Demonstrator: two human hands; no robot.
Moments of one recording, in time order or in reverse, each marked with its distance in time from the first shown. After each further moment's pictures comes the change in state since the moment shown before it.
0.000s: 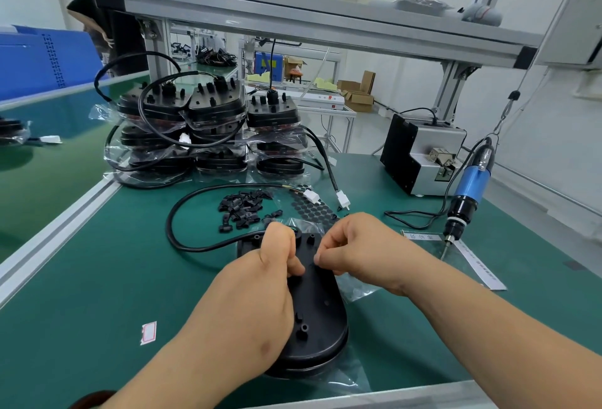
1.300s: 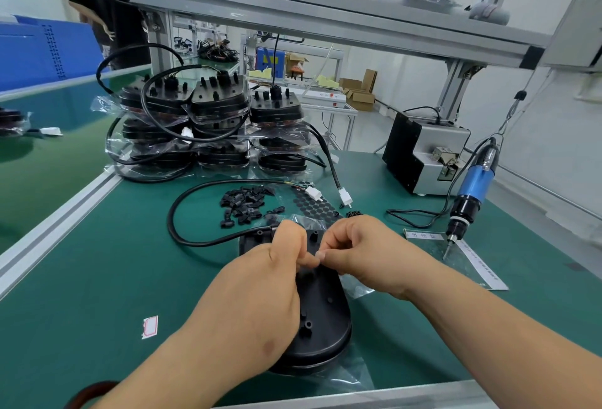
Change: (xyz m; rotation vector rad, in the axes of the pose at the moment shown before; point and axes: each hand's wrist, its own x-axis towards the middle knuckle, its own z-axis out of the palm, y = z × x) left_hand 0.001 -0.004 -0.001 0.040 -0.043 0.046; right_hand -0.003 0.006 0.003 -0.006 -0.025 -0.075
